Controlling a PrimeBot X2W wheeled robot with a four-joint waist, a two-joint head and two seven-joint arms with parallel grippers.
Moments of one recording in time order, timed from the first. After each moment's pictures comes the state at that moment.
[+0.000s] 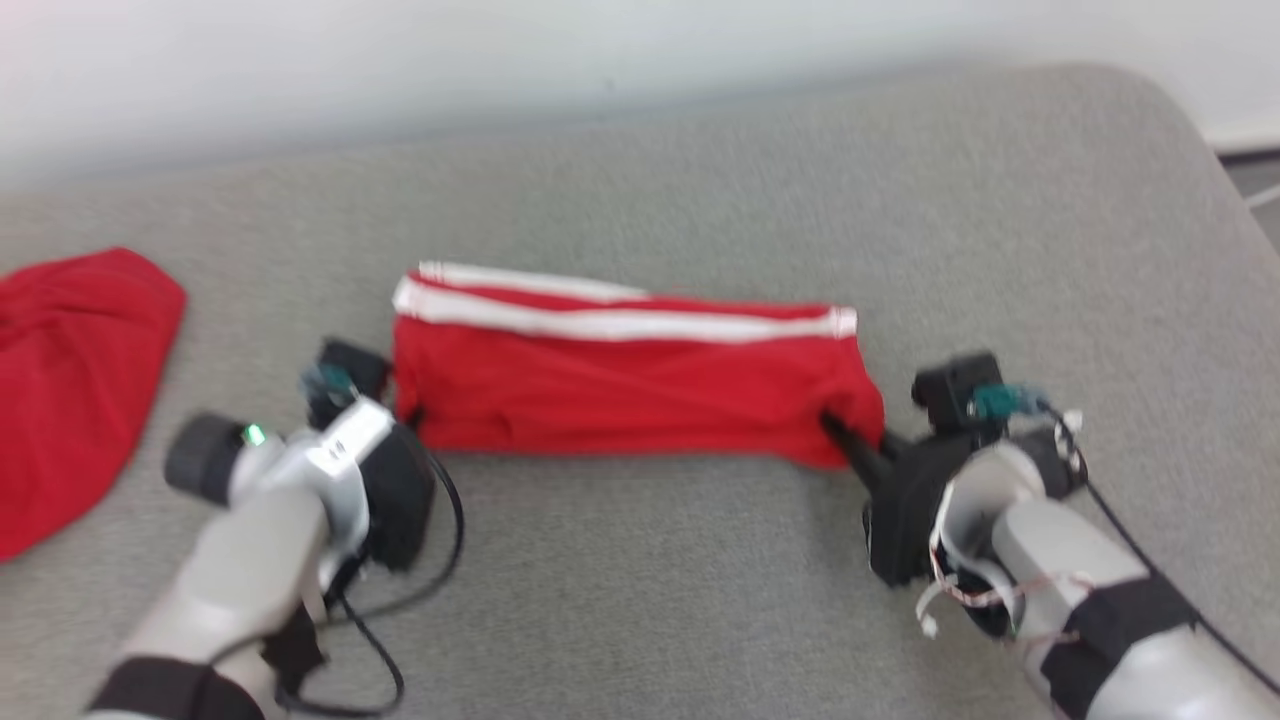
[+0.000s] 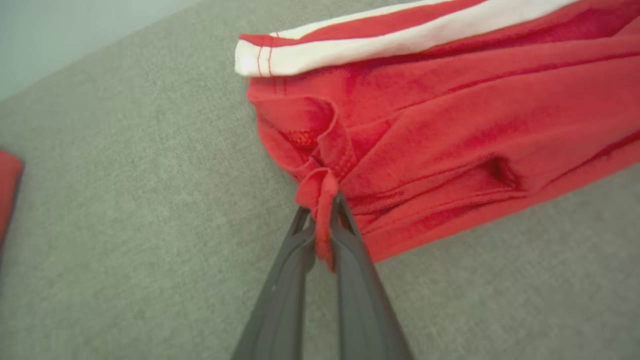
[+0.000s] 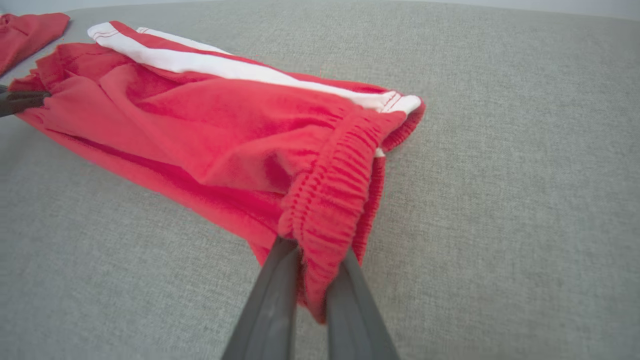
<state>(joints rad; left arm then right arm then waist) -0.90 0.17 -0.88 1.13 -0.48 -0.13 0.02 -0.62 -0.22 0.62 0.67 0.66 0.11 0.06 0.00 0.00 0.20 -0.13</state>
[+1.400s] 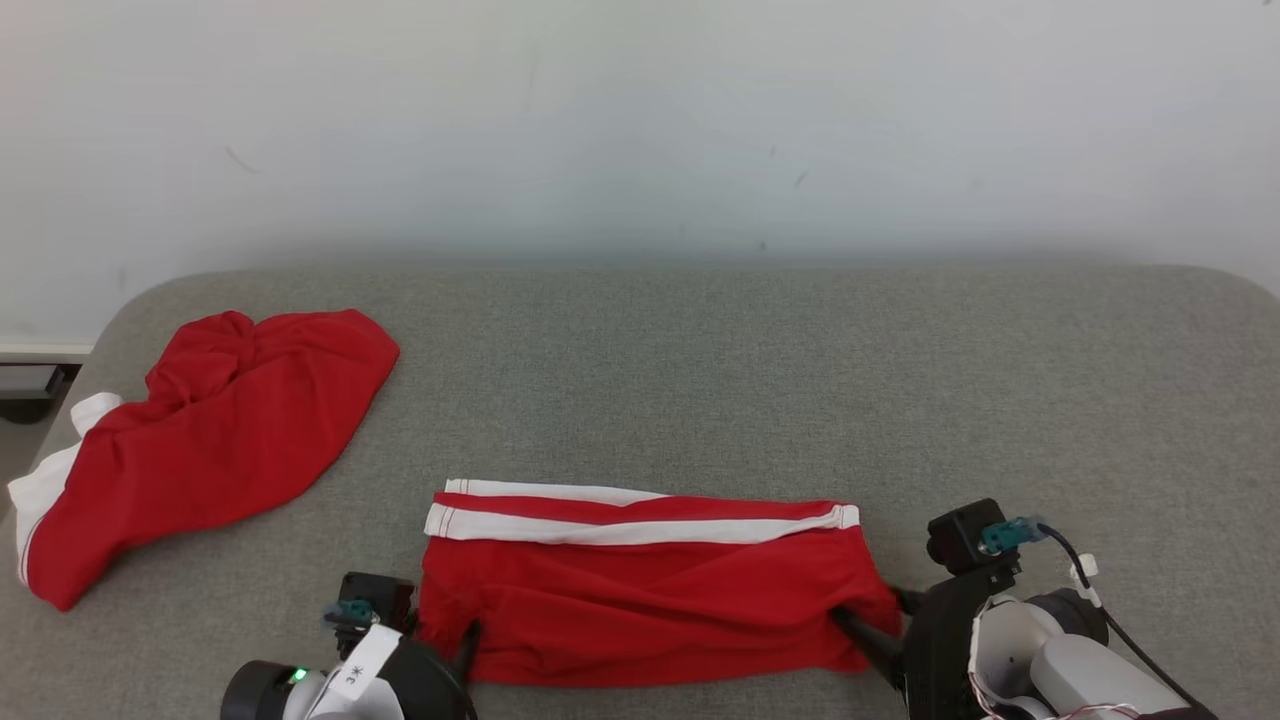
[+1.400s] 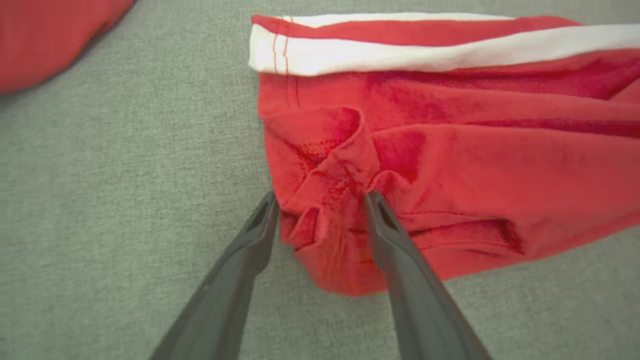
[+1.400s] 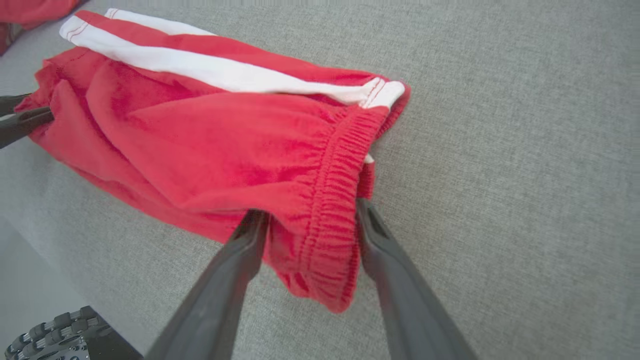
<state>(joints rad) -0.54 0.12 -0.84 1.10 -0.58 -0.06 -0.10 -0.39 -0.31 0.67 0.57 0.79 0.12 0.26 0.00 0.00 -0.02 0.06</state>
